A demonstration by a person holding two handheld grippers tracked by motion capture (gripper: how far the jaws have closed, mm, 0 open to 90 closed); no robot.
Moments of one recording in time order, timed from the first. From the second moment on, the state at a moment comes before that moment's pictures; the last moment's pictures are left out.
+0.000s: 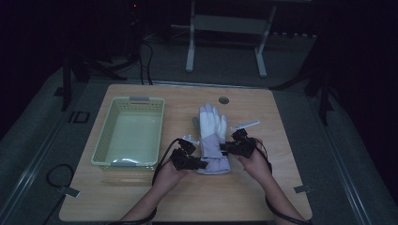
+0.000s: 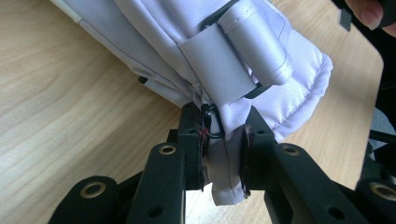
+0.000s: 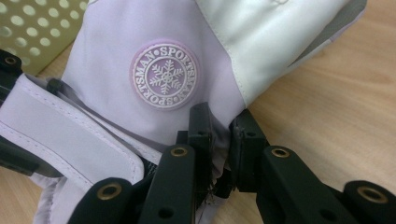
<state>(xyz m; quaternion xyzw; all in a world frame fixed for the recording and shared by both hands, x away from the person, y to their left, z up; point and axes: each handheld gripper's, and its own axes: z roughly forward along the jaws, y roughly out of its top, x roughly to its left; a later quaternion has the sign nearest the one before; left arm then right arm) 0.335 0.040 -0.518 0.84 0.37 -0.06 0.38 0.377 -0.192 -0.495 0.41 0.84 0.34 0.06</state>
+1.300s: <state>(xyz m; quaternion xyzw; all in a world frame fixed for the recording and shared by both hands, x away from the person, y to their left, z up) 0.341 0.140 -0.429 0.86 0.37 -0.01 0.36 0.387 -0.087 -0.414 0.36 0.85 0.37 0.10</state>
